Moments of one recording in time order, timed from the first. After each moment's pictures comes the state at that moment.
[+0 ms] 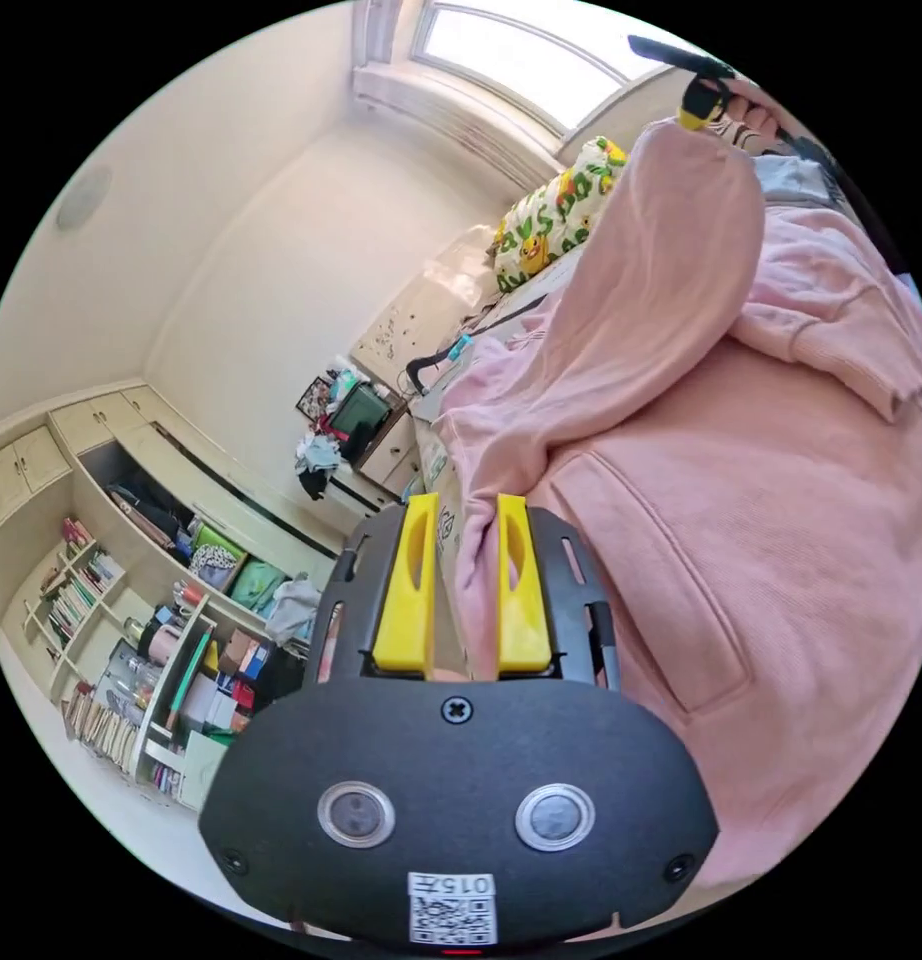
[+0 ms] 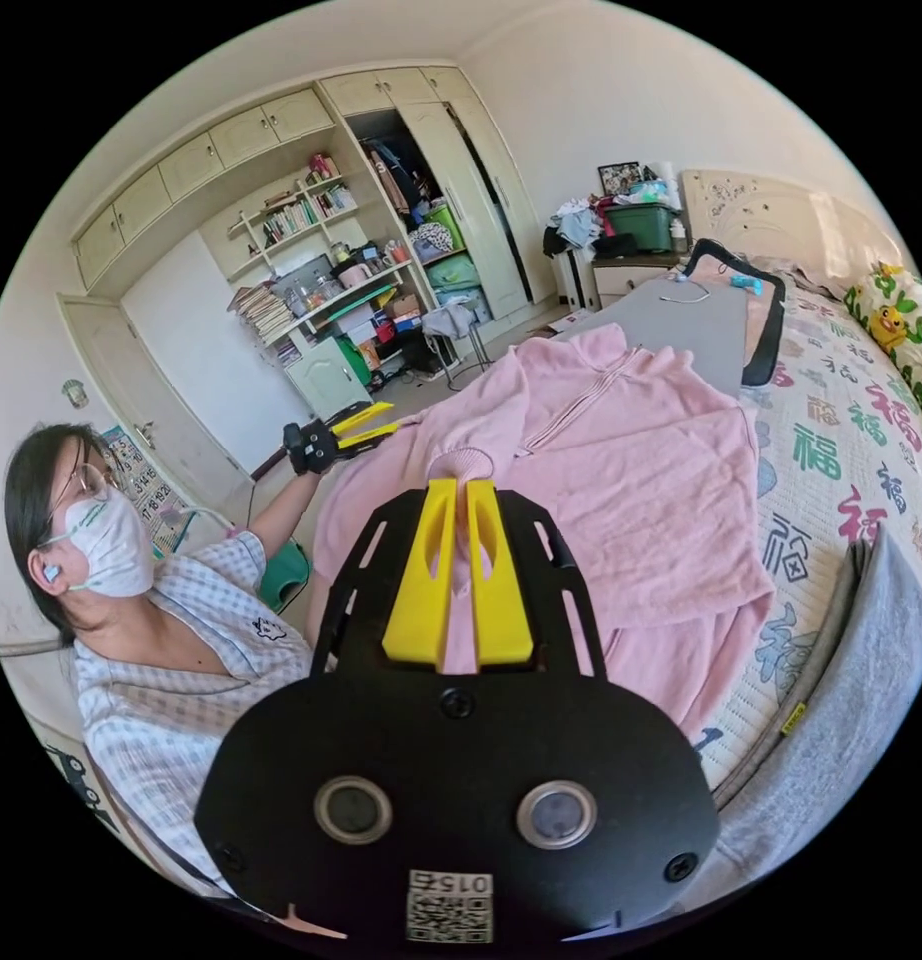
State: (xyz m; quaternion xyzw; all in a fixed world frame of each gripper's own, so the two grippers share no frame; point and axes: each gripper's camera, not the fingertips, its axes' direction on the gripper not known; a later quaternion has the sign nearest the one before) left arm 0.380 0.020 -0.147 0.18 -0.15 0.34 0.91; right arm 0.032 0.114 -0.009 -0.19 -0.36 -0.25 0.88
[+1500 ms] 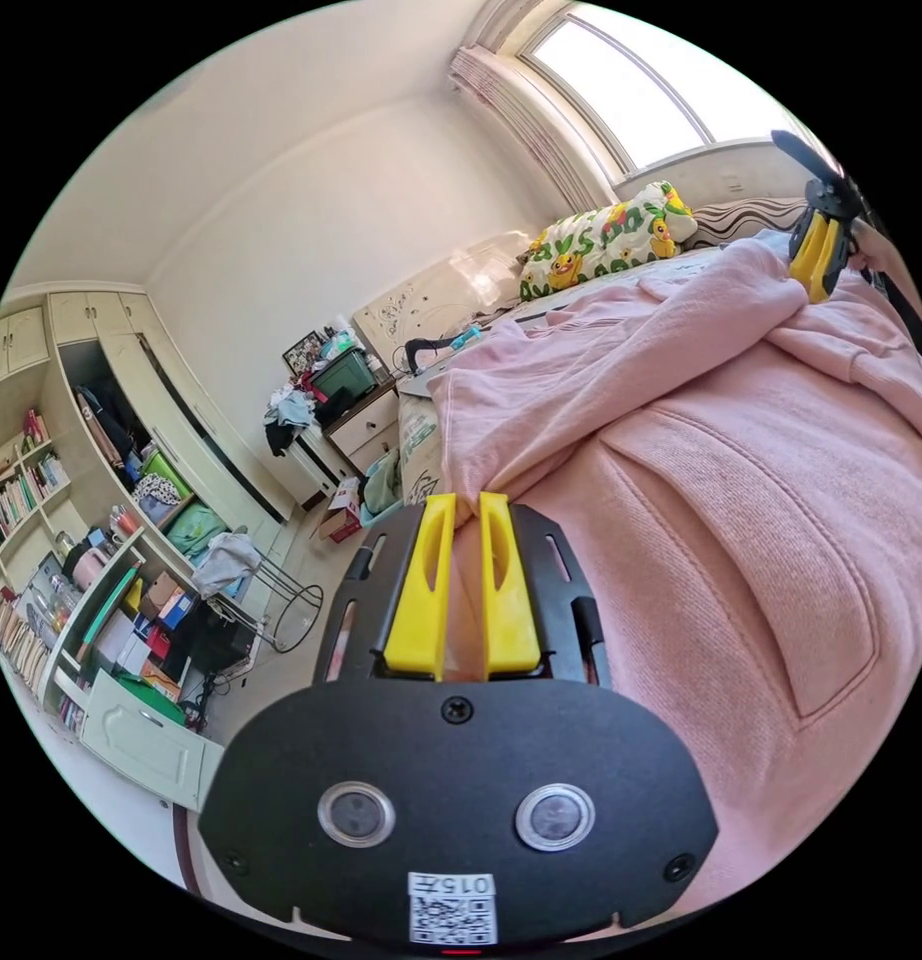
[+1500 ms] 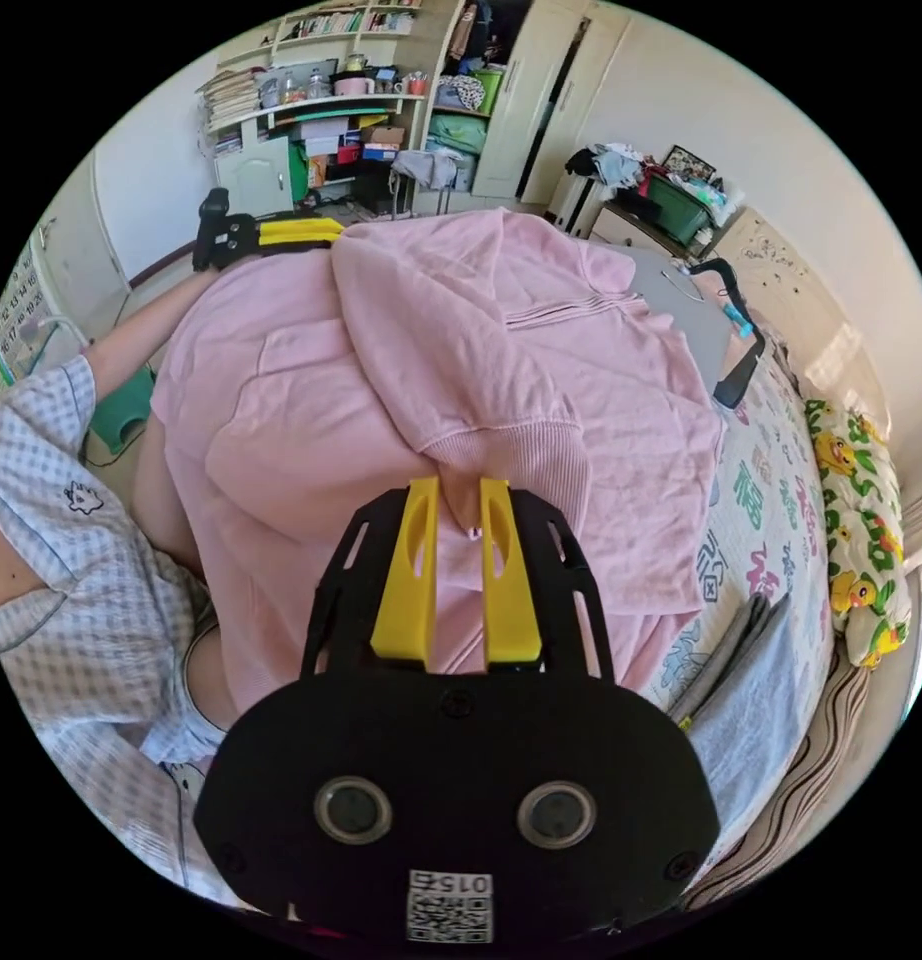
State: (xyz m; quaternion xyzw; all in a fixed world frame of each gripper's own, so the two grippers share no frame) left arm 0.125 0.187 0.037 0.19 -0.10 0.27 0.94; right arm -0.134 0.293 0.051 -0.23 -0.10 -0.51 0.82
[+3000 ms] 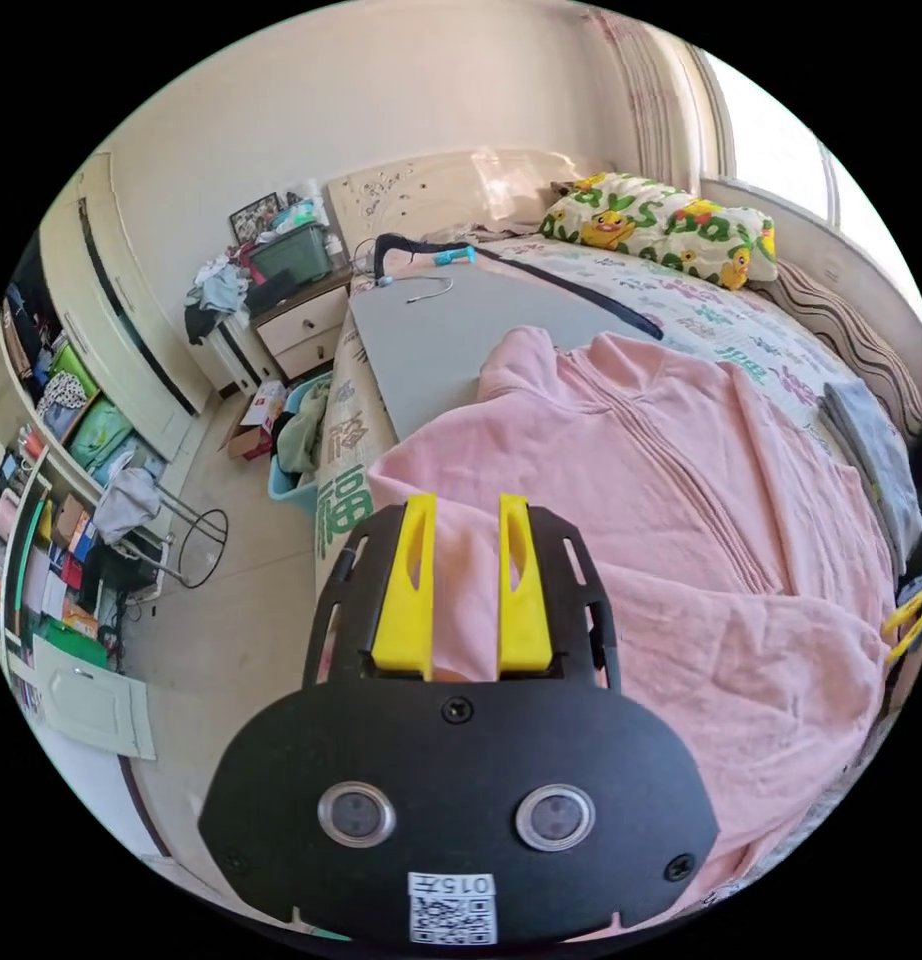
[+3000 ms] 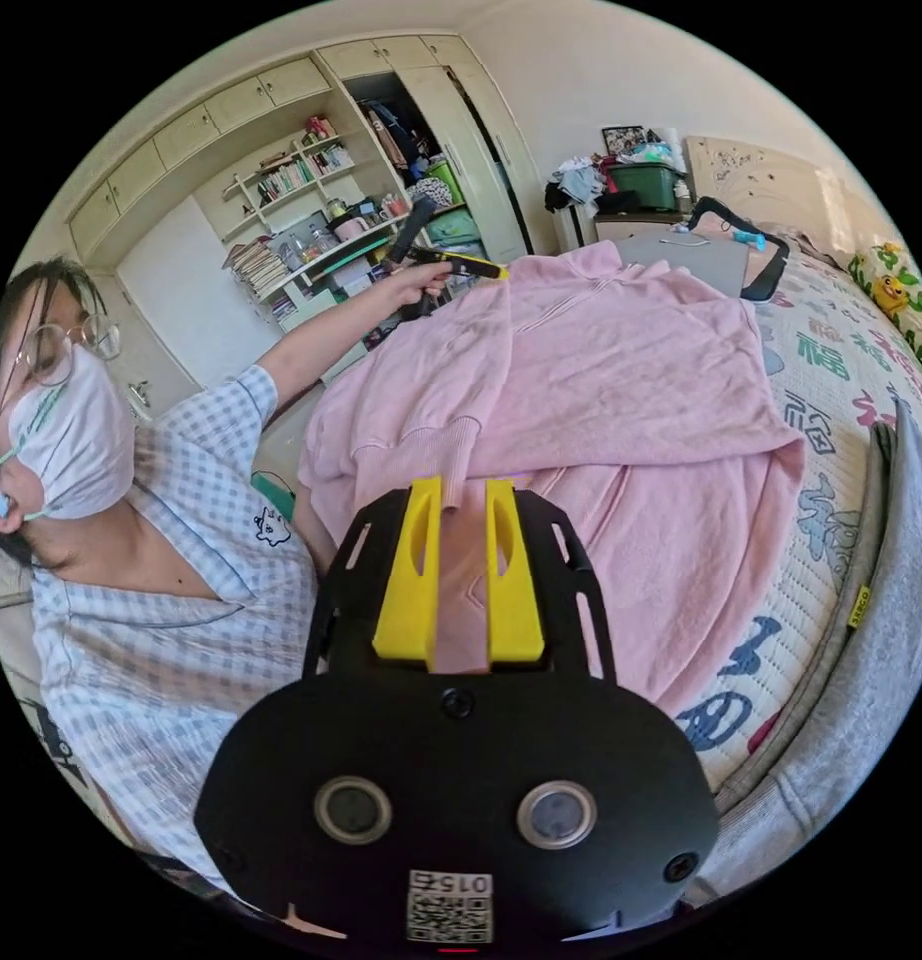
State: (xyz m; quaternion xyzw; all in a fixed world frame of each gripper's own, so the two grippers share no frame) left arm 0.152 -0.129 0.240 -0.04 -0.01 0.14 0.99; right arm 0.080 0.206 0.002 -0.25 -0.39 -0.28 0.84
